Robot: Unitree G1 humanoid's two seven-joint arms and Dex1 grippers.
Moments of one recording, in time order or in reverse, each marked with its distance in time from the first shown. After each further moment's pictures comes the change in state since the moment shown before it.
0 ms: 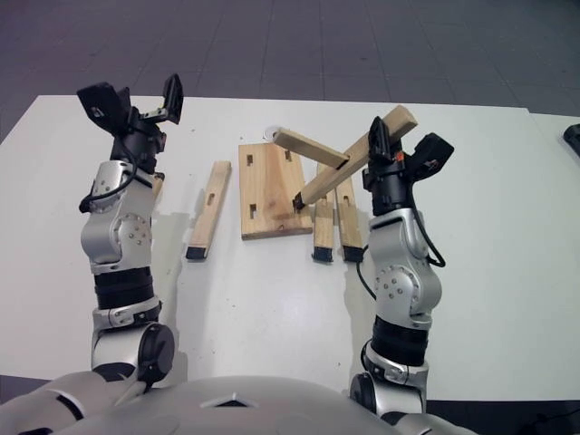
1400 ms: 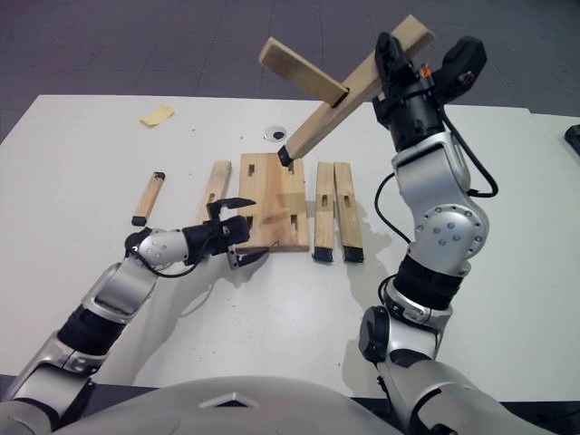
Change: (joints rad) left arm 0.205 0.430 -0.665 -0.051 0.445 -0.113 -0.631; right arm -0.384 -0.128 -0.172 0.033 0.324 0.305 -0.127
